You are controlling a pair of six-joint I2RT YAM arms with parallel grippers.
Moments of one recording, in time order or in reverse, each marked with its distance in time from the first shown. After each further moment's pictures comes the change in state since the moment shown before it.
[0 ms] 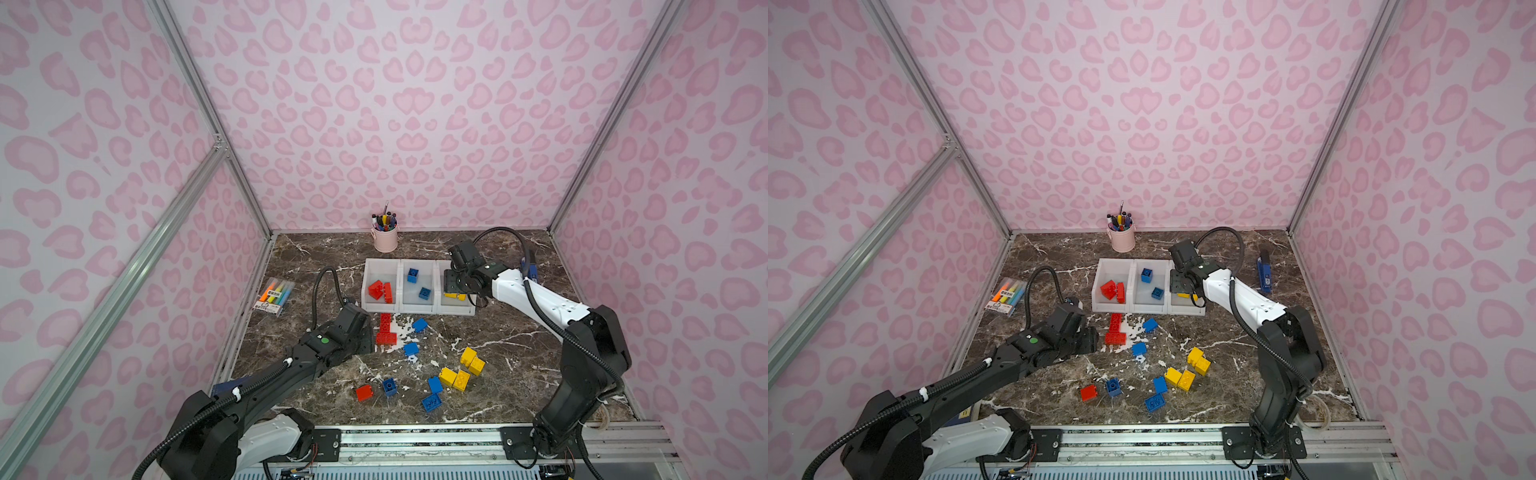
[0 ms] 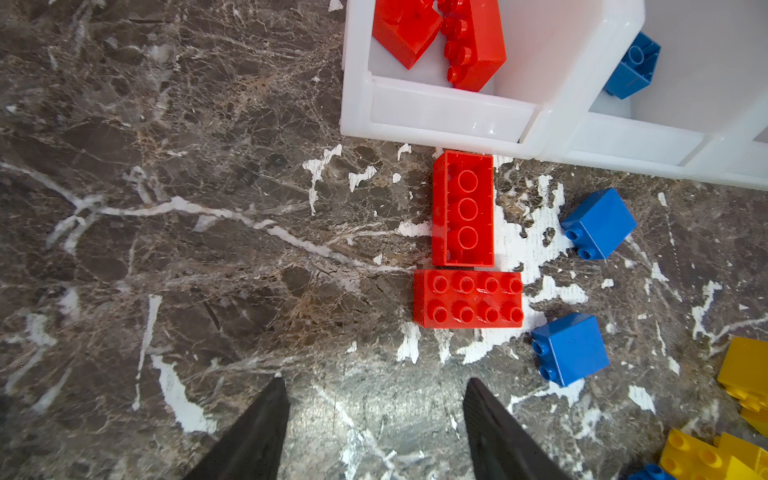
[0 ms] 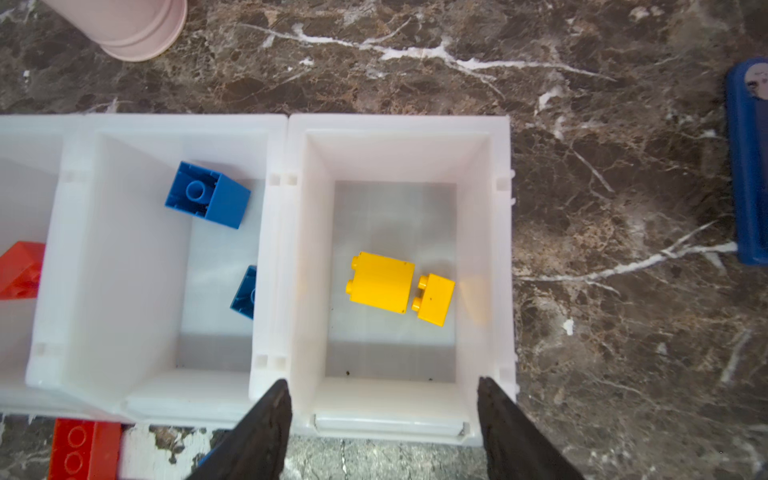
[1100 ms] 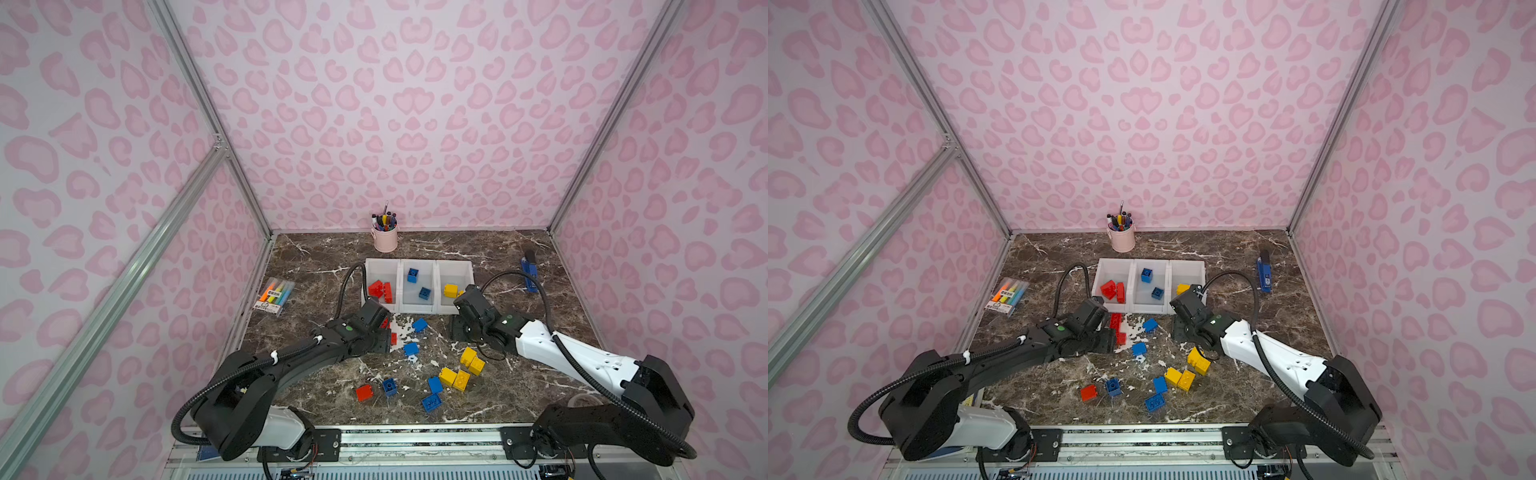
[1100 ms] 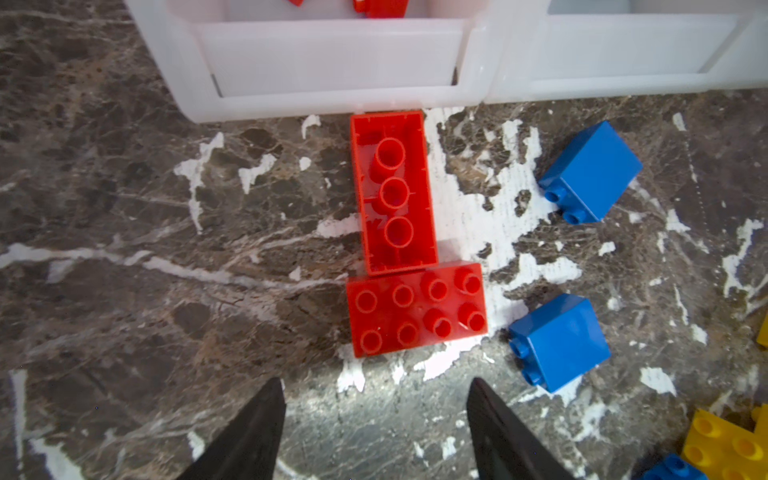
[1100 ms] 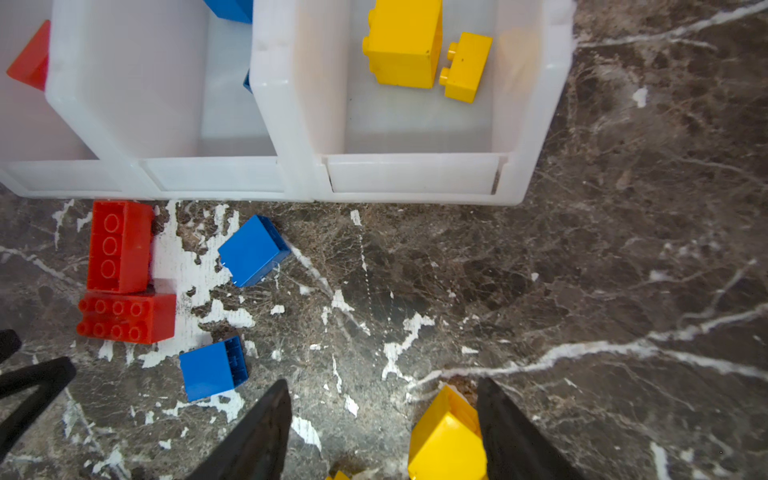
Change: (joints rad) left arm -0.092 0.270 0.126 0.042 0.048 0.082; right arm 0.182 -0.362 -0.444 0.055 -0.024 0.233
